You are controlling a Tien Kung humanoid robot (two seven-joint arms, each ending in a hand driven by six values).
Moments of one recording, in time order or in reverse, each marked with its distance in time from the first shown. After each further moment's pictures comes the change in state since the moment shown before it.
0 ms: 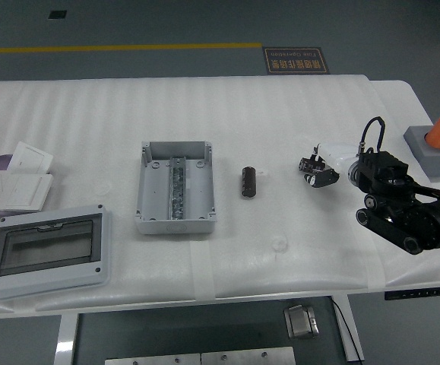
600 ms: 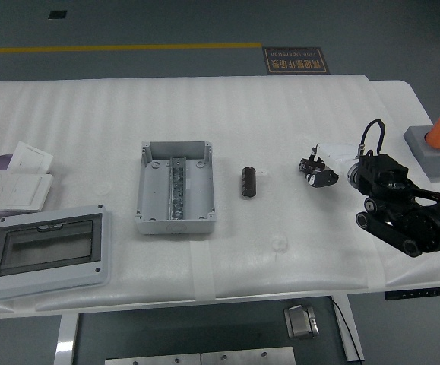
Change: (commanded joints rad) left arm -0.001 0.000 0.002 0.000 -0.001 0.000 -0.007; right arm -0.007 0.000 -0.014 -0.003 -0.004 -0.037 0.017
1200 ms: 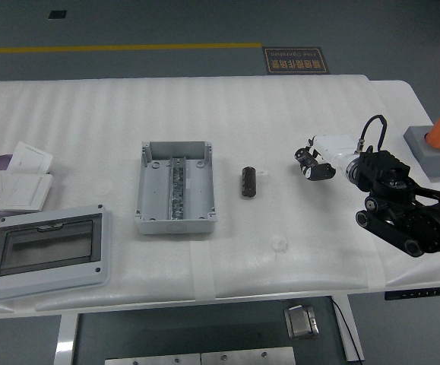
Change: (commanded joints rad) left arm -0.001 -0.001 -0.010 0.000 0.008 0.000 -0.003; right arm -0.018 -0.019 0.077 0.084 -0.051 -0.031 0.002
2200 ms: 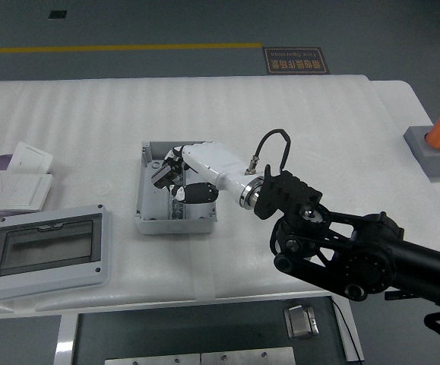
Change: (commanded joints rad) left arm 0.006 -0.002 -0.017 0.000 0.022 0.001 0.013; right arm -0.068 0.242 0.051 0.387 -0.085 -0.066 -0.022
